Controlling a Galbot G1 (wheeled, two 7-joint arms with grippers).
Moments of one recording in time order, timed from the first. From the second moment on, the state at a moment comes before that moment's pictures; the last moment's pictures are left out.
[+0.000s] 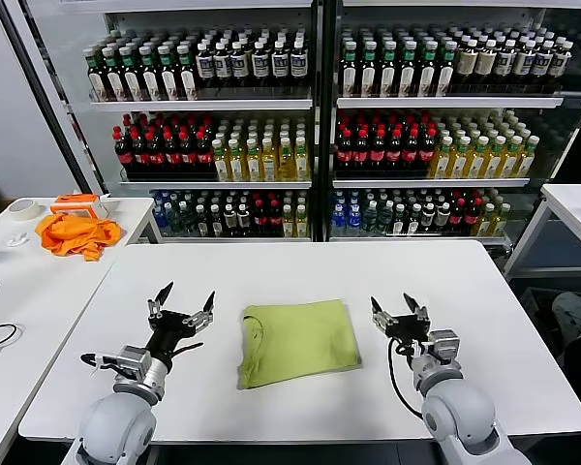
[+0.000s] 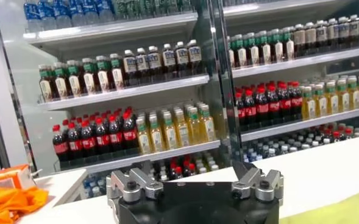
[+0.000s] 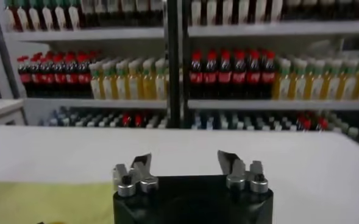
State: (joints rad) left arm 1.25 -1.11 -0.42 -1.96 -0.27 0.22 -0.08; right arm -1.17 1.17 0.36 1.96 0.42 -0.42 0.19
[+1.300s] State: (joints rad) left arm 1.18 -1.14 -0.42 -1.80 -0.17 0.06 -0.04; right arm -1.16 1.22 0.45 1.86 0.14 -0.16 0.15
